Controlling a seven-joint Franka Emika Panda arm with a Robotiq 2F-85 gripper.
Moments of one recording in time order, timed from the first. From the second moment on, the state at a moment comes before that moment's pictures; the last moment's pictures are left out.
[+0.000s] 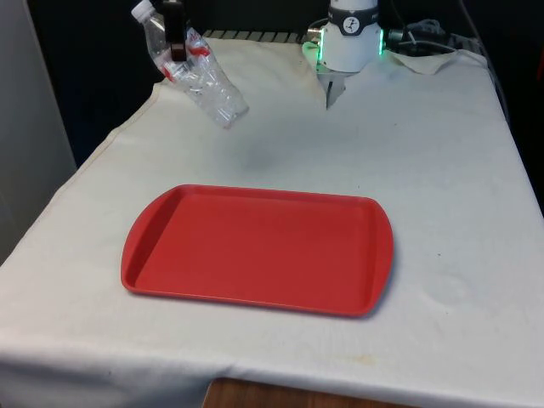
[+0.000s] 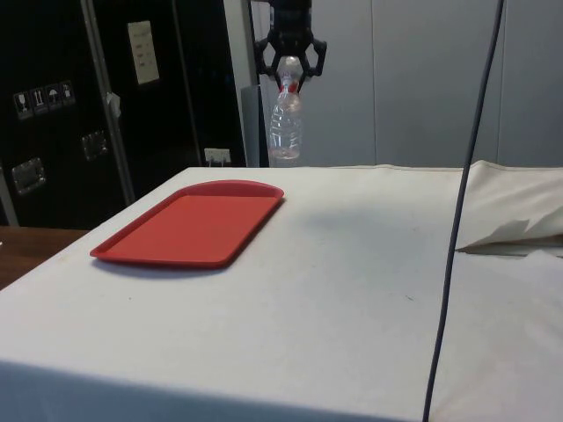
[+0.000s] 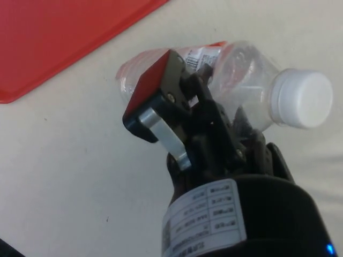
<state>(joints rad) 0.22 0.15 -0.65 -2.09 0.11 2.36 0.85</state>
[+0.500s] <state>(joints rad) 0.22 0.16 -0.65 -2.08 0.11 2.36 0.76</state>
